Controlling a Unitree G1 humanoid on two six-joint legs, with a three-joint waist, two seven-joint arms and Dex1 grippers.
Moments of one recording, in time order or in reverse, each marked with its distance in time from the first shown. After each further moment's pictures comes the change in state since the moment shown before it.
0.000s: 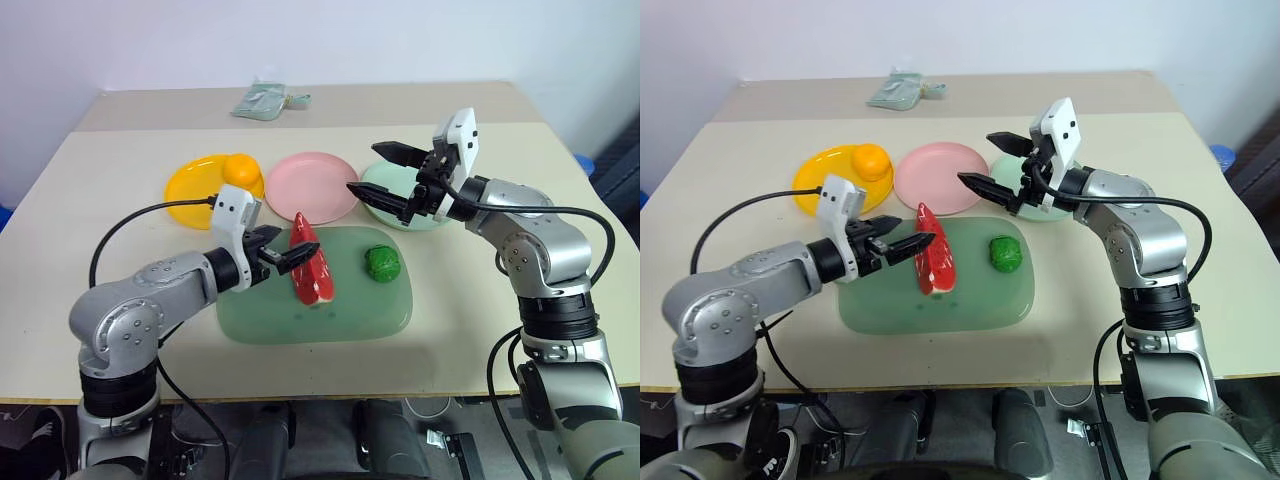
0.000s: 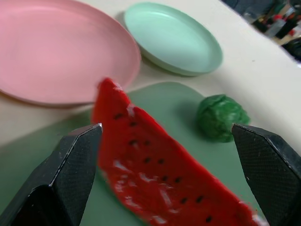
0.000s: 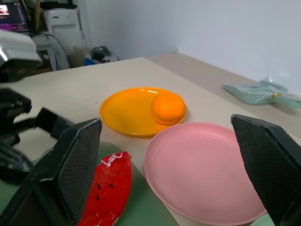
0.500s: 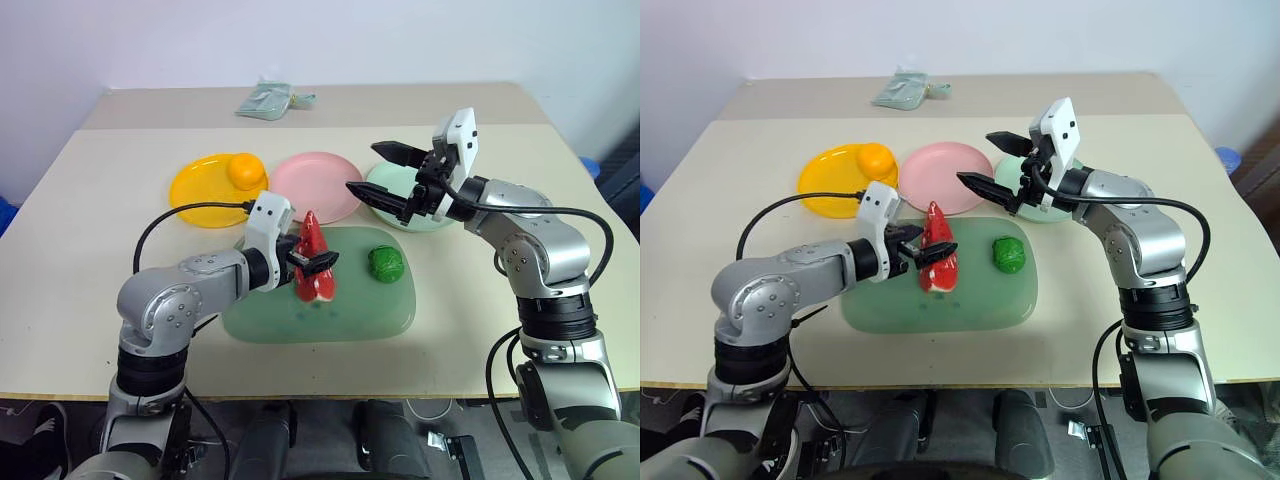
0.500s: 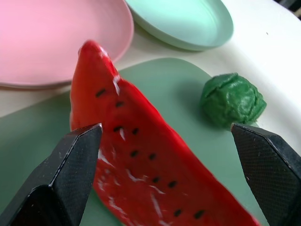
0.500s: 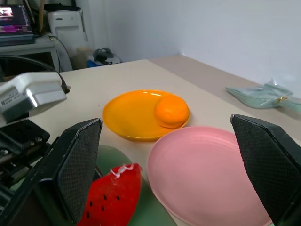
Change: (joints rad) left arm -0.076 -0.018 -0.149 0.092 0.092 0.011 0.029; right arm 0.001 0.004 -0.001 -0.001 0.000 -0.008 -0.007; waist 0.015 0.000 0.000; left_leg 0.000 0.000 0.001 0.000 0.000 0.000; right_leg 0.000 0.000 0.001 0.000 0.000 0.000
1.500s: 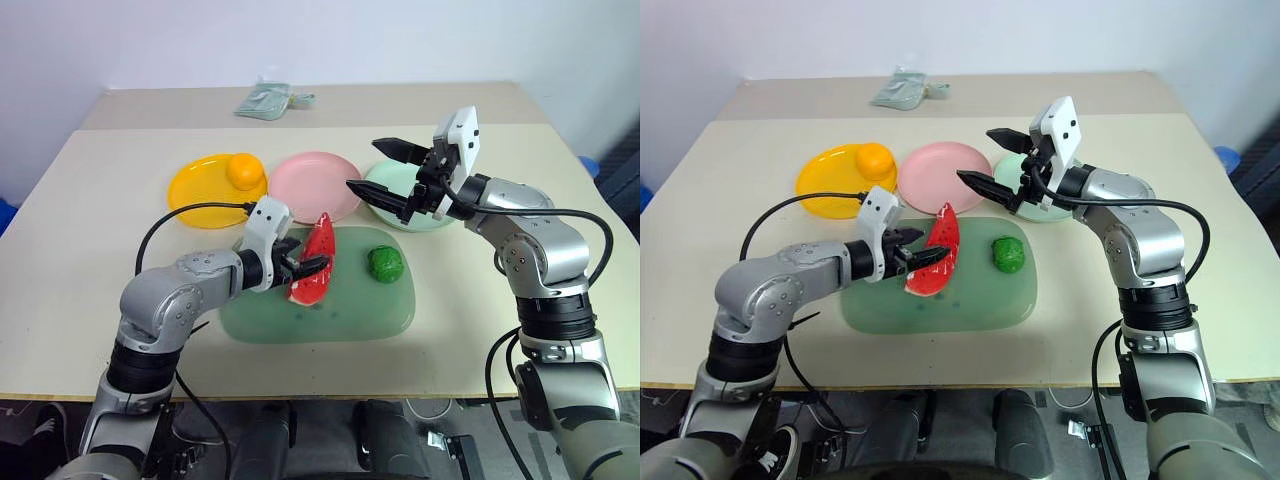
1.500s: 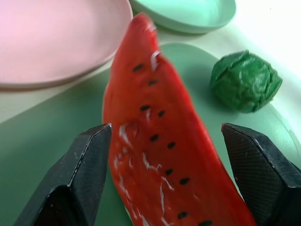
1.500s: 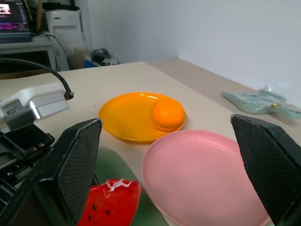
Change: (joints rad) left arm 0.013 0.099 -0.095 0.061 0.150 -0.146 -0.189; right arm 0.000 0.005 0.000 0.002 -0.025 -0.031 0.008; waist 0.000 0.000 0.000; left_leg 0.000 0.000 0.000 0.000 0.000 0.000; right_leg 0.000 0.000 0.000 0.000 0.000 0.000
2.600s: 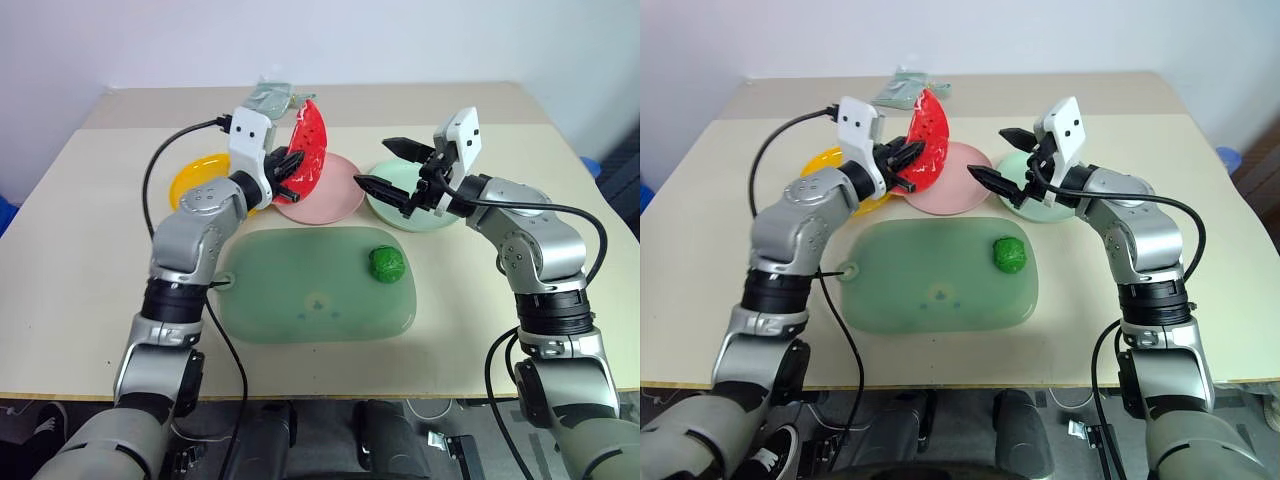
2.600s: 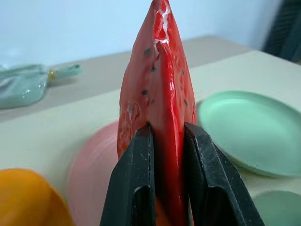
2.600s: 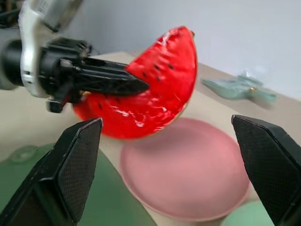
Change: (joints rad) left arm -0.343 -0.134 0.038 0.618 0.325 -0.634 -0.010; right arm -0.015 0.005 -0.006 0.075 -0.051 -0.017 -0.049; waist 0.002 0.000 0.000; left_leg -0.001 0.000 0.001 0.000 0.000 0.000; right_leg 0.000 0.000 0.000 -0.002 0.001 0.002
